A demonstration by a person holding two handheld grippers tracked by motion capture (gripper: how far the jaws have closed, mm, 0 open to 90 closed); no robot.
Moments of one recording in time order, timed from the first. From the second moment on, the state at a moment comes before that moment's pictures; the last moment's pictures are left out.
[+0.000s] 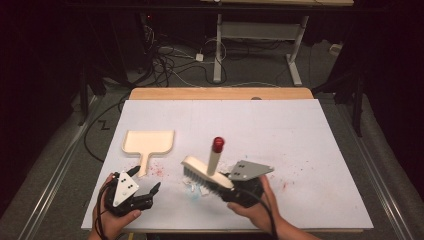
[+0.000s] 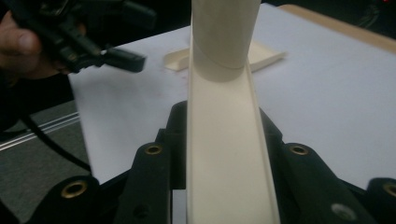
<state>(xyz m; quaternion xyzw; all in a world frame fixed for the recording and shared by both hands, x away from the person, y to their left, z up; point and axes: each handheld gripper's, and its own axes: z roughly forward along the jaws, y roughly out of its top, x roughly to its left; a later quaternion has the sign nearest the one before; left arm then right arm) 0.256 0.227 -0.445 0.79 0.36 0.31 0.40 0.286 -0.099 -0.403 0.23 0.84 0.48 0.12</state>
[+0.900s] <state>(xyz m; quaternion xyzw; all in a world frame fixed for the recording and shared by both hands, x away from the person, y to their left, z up) 0.258 0.211 -0.453 0.82 0.33 0.27 0.39 0.301 -0.128 -0.418 0.28 0.83 0.46 0.15</state>
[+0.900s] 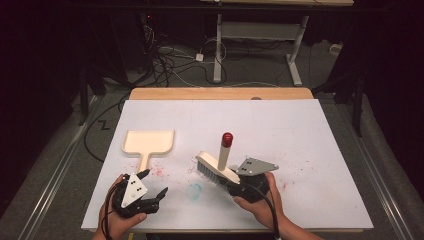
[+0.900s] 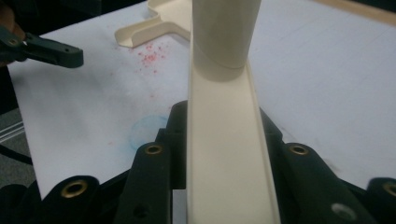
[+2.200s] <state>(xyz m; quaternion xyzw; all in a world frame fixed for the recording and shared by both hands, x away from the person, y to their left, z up) 0.259 0.200 -0.455 0.83 0.30 0.27 0.38 0.297 -0.098 -0.452 0.43 0.76 0.40 0.27</state>
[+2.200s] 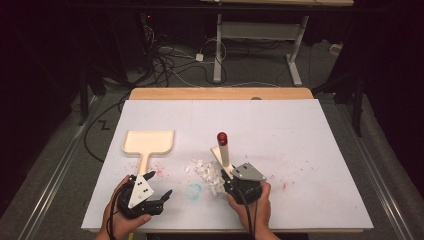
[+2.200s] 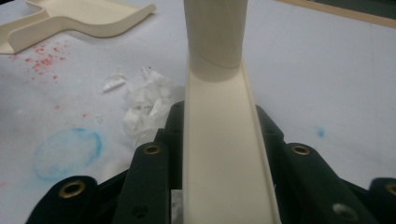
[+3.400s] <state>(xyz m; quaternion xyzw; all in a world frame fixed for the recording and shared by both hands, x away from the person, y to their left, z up) 0.257 0.197 -0.457 0.84 0.30 0.27 0.36 0.274 -0.222 -0.421 0.22 0.86 0.44 0.14</state>
